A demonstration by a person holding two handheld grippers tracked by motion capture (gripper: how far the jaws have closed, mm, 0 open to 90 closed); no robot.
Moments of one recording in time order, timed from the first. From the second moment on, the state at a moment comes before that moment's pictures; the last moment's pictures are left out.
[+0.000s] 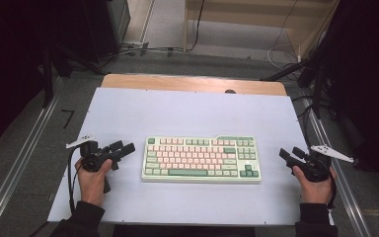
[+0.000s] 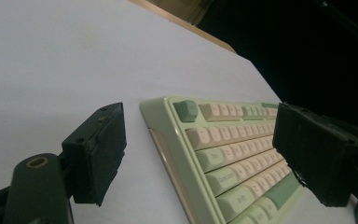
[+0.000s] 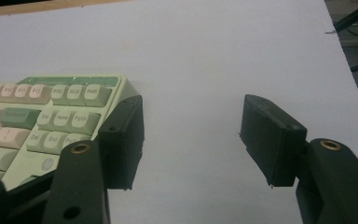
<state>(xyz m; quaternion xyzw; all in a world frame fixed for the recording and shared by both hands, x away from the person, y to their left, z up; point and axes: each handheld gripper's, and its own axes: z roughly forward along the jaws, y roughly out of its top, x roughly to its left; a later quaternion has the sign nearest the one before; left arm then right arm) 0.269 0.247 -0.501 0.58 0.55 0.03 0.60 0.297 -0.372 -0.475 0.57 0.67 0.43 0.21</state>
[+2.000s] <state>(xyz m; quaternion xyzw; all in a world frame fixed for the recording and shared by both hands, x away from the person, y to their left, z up) 0.309 0.088 -0.487 0.79 0.41 0.10 0.46 0.281 -0.334 -0.474 0.52 0.71 0.43 0.19</state>
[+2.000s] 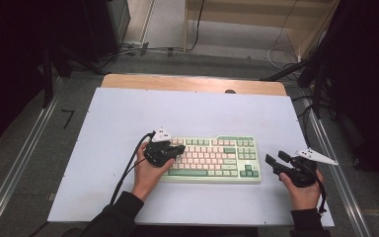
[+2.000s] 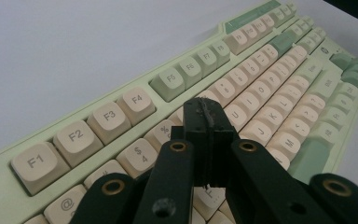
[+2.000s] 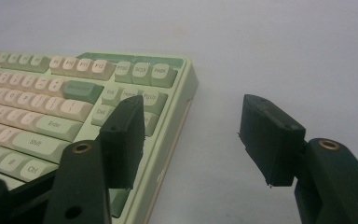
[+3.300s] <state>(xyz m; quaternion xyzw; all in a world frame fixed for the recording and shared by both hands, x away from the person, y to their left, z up) 0.305 0.099 -0.476 0.77 0.40 0.07 0.49 0.282 -0.334 -0.473 0.52 0.71 0.43 0.19</state>
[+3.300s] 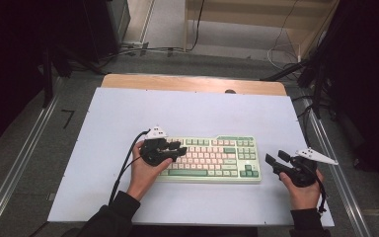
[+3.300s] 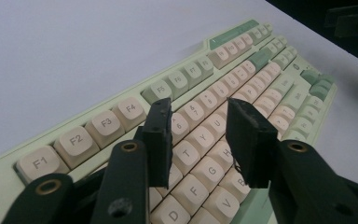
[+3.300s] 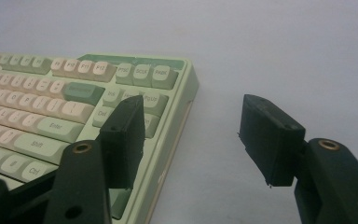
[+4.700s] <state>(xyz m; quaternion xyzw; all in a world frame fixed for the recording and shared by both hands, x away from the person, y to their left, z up) 0.278 0.149 -0.480 0.76 0.44 0.09 0.48 0.298 -0.319 -0.474 0.51 0.72 0.43 0.18</state>
